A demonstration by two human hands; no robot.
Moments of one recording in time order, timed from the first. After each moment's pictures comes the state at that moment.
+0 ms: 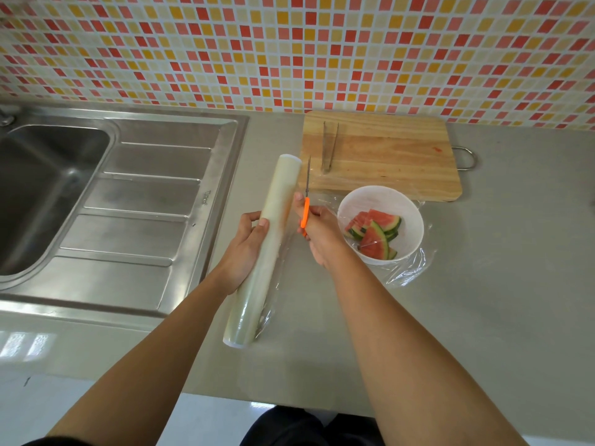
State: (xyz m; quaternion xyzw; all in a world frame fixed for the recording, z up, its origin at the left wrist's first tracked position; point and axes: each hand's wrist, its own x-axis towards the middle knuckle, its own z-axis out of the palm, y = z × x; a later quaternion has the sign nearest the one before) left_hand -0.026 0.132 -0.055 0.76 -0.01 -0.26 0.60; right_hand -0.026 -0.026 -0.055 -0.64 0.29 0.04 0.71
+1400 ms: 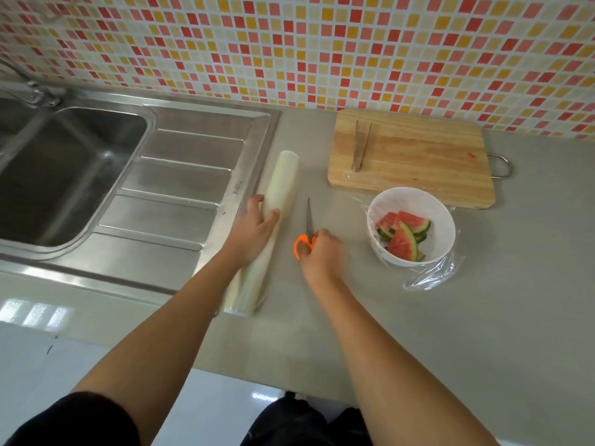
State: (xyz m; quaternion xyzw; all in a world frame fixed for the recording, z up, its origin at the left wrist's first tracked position) left_hand -0.004 0.157 -0.042 0.90 0.00 -0.16 0.41; right_hand -0.068 0.031 -0.048 -0.90 0.26 0.05 0.34
